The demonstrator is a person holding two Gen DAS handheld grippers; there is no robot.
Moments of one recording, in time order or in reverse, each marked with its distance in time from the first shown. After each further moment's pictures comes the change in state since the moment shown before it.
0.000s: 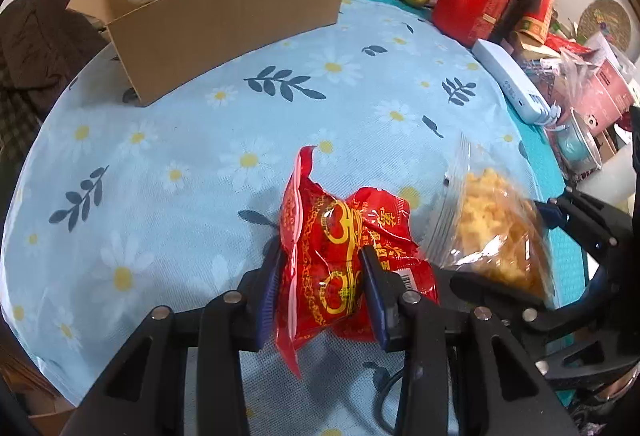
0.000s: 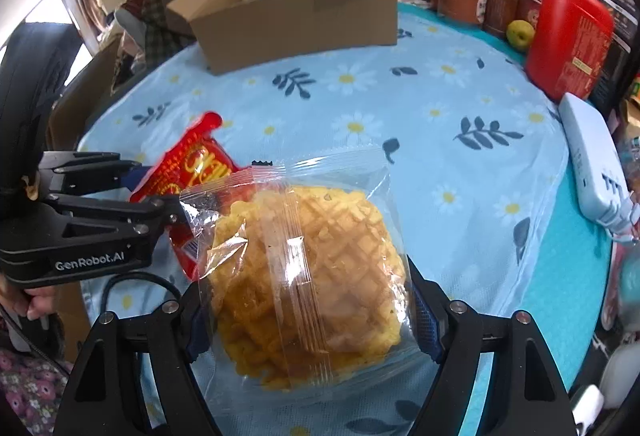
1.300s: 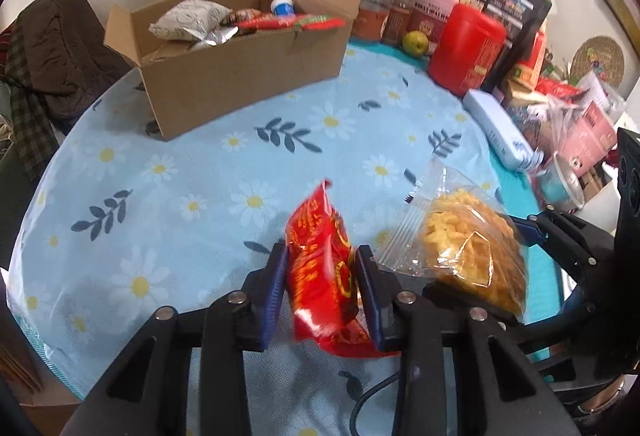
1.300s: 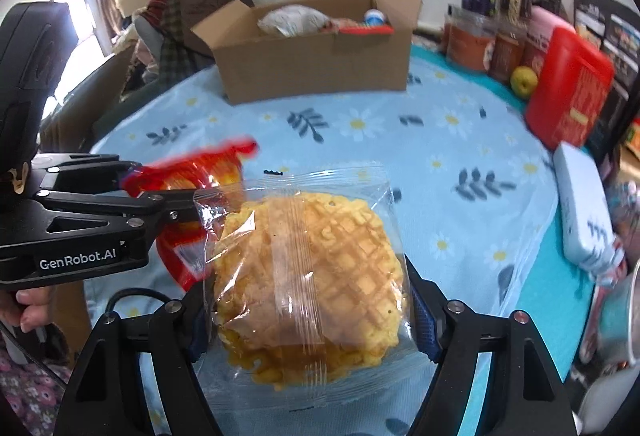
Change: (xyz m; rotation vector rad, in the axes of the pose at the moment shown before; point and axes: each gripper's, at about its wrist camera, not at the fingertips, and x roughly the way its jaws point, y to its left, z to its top) left arm -0.042 -0.001 0.006 -0.061 -0.155 -0.019; right arm -0.023 0.012 0.012 -0.077 -0.127 0.004
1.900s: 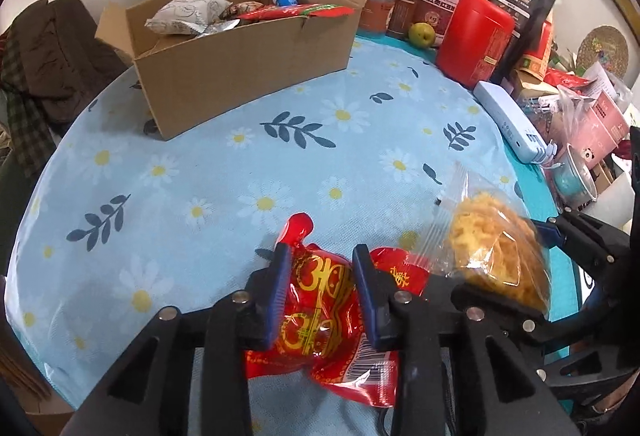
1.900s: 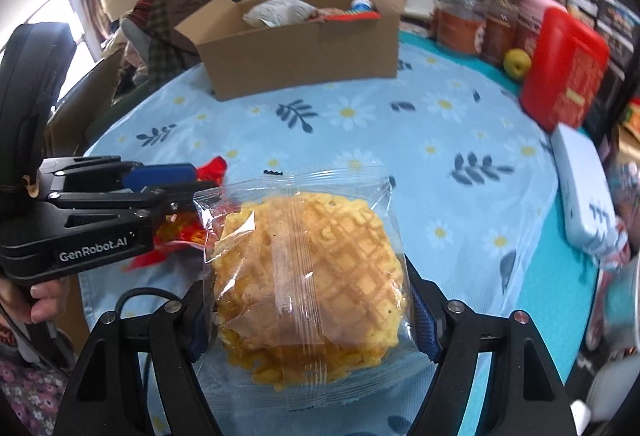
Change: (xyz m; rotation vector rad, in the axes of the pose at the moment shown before) left arm 0.021 0.005 0.000 0.043 0.025 0.028; right arm 0.010 -0.011 -0.005 0.067 0.049 -0.014
